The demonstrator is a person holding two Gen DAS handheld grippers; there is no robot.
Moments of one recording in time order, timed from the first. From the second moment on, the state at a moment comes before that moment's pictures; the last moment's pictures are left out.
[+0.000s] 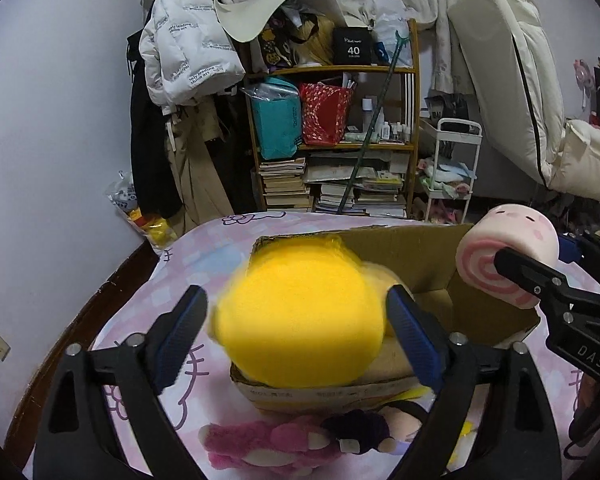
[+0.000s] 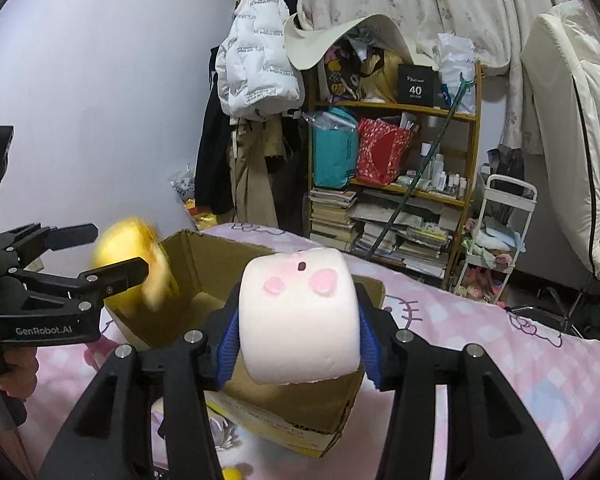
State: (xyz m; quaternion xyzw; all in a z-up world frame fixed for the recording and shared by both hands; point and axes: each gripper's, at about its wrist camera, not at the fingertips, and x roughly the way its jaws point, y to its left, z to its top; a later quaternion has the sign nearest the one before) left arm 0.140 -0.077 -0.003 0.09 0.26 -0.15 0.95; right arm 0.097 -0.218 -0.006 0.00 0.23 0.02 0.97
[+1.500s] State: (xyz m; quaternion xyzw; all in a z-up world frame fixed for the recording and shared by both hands) left arm 0.006 -0.032 0.014 0.08 0.33 -0.14 0.93; right arm -0.033 -0.214 0.034 0.05 0.26 -0.02 0.97
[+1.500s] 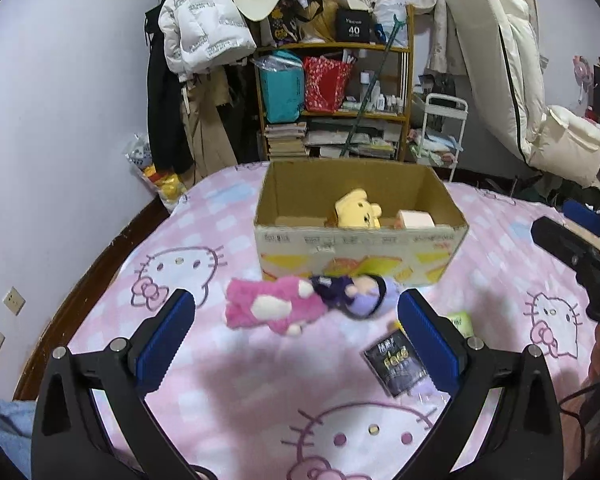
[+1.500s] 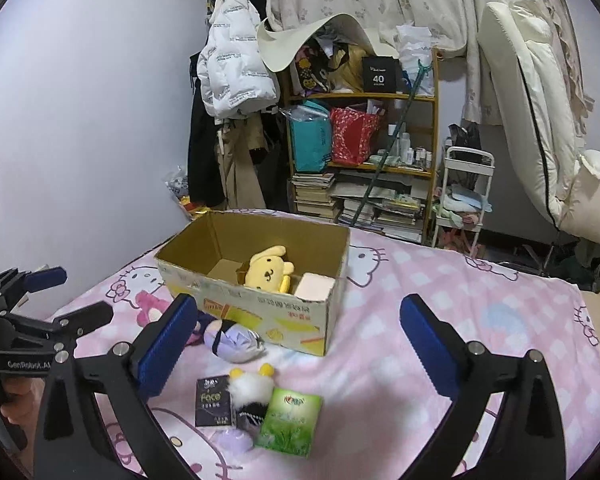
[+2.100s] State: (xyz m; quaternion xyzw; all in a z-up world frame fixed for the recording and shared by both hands) left arm 0.020 -0.051 -0.022 0.11 0.39 -0.15 0.90; right arm -0.020 -0.226 0.006 0.08 0.31 -0.03 0.95
